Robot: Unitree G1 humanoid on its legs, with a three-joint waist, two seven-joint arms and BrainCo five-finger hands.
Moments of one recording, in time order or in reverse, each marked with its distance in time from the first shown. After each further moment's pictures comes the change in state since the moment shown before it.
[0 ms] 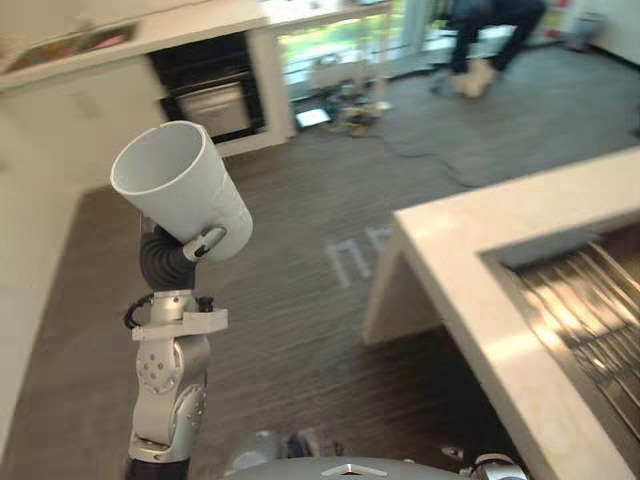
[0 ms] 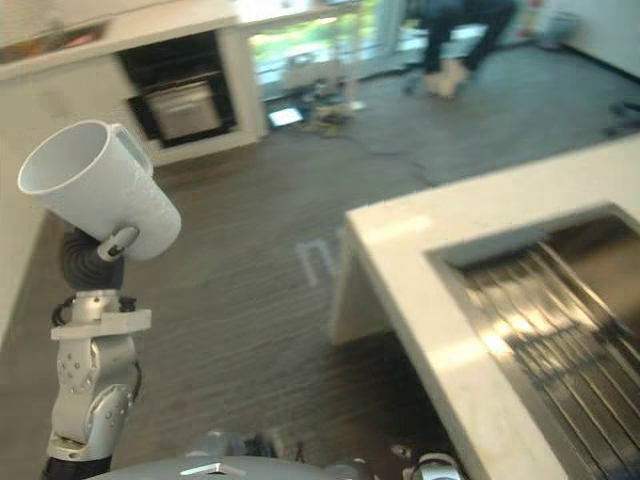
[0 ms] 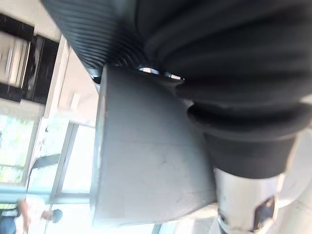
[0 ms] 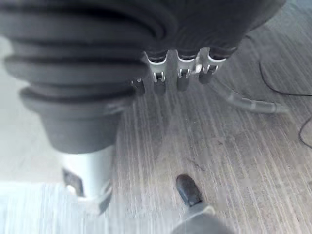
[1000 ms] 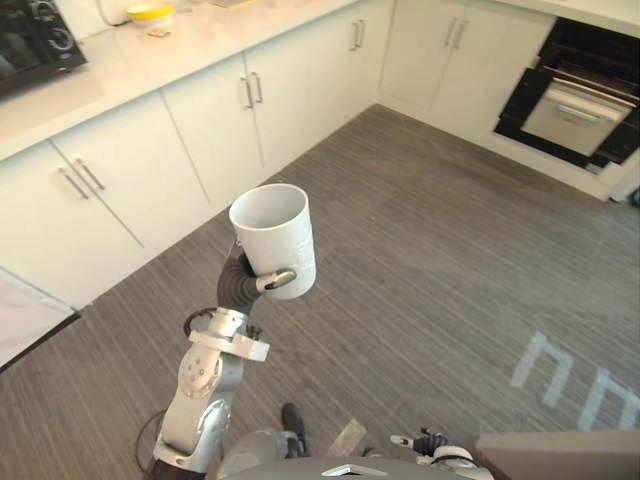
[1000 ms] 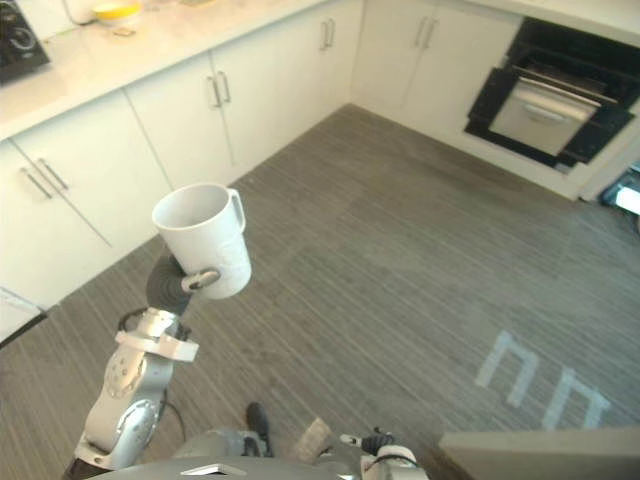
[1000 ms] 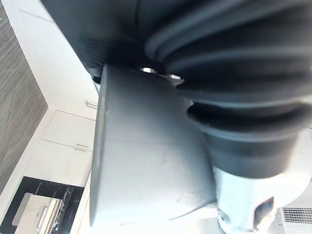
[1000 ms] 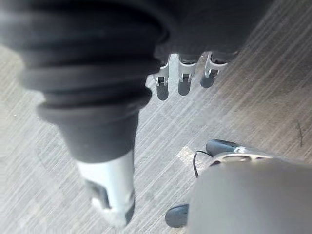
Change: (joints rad) left arm 0.053 0.062 -0.187 0.150 -0.048 0.062 -0.179; right arm 0.075 0.085 0.200 -0.149 0.244 -0.105 0.050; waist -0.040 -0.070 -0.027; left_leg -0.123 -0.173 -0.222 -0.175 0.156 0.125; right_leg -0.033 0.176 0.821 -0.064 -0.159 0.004
